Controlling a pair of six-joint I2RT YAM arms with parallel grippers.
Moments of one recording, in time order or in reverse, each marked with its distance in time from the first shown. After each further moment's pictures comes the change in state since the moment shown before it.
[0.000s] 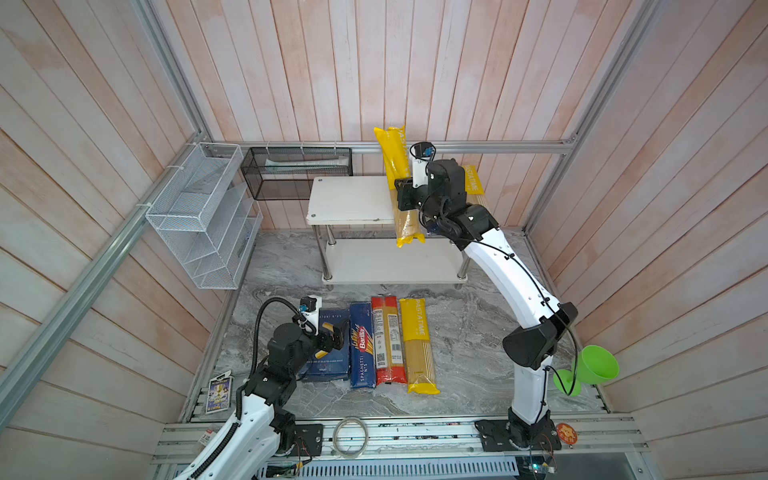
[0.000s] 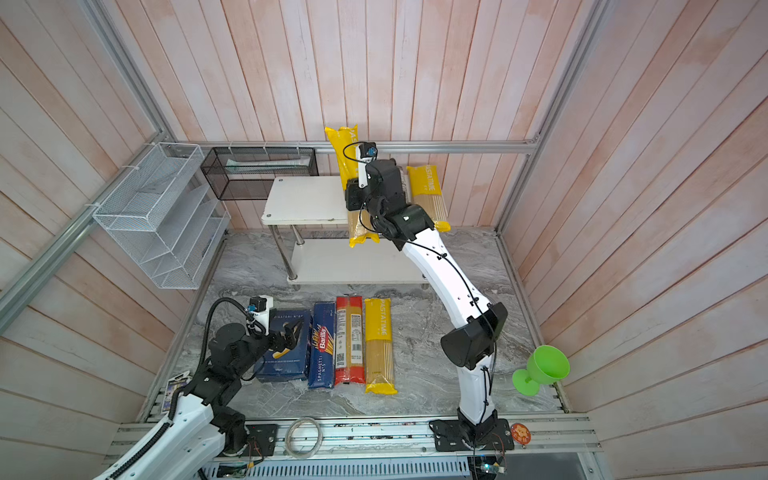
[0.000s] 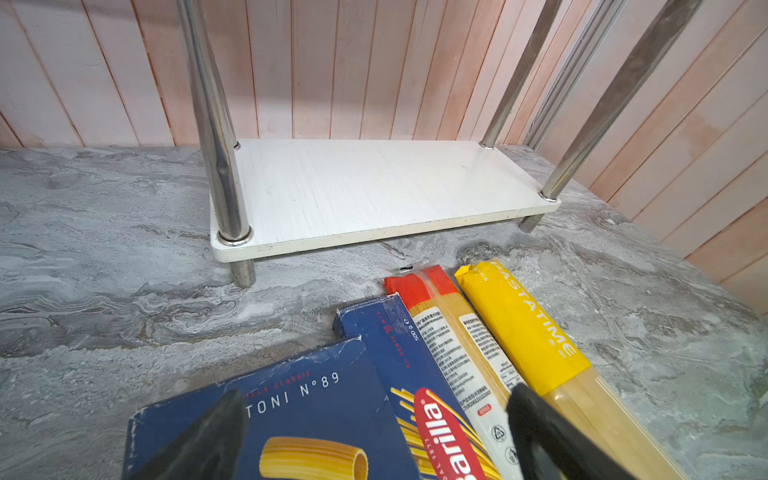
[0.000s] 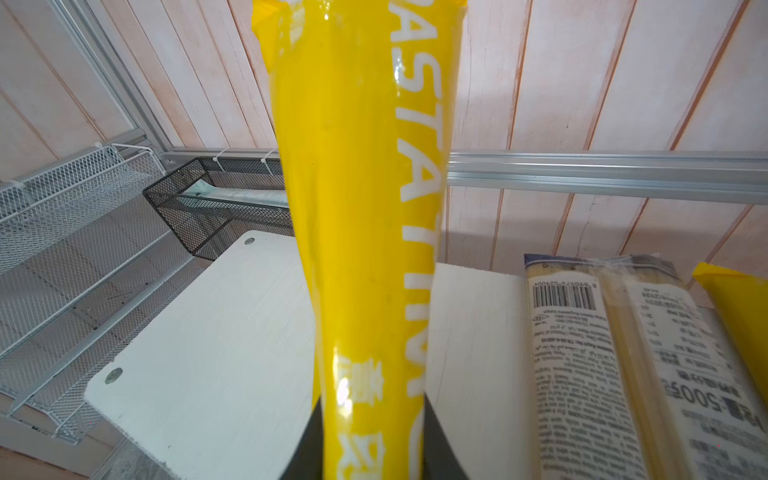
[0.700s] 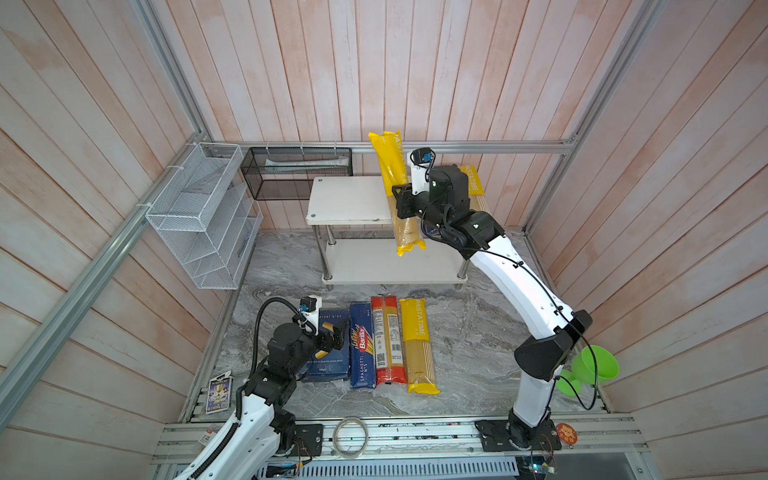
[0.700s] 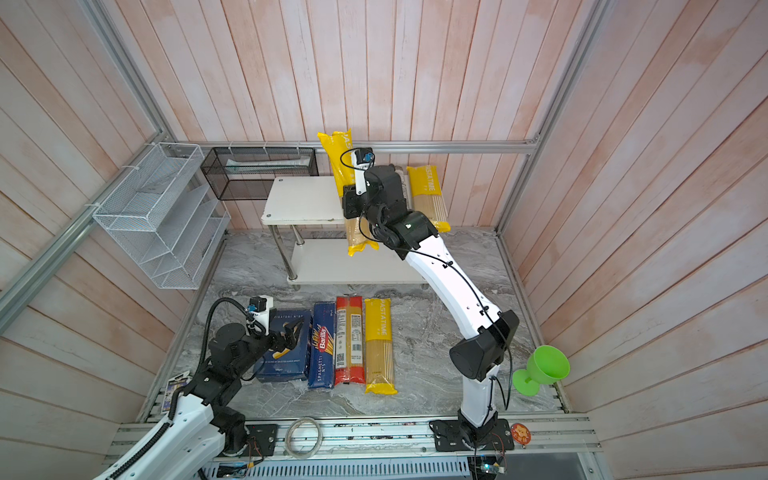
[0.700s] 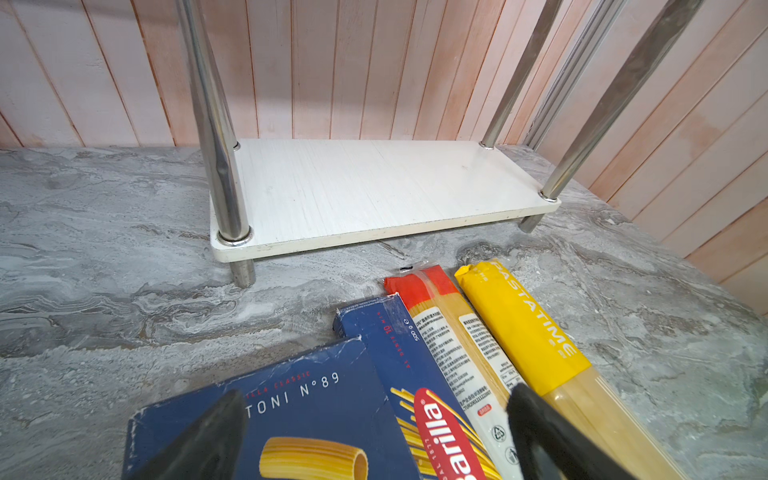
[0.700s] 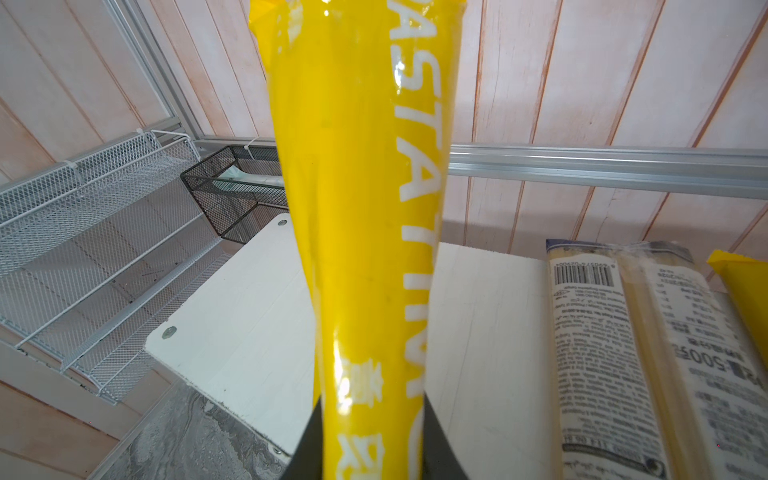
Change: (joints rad) left arm 0.000 0.000 0.000 0.000 0.000 0.000; right arm 0.045 -0.096 -0.114 0.021 -0.004 -0.013
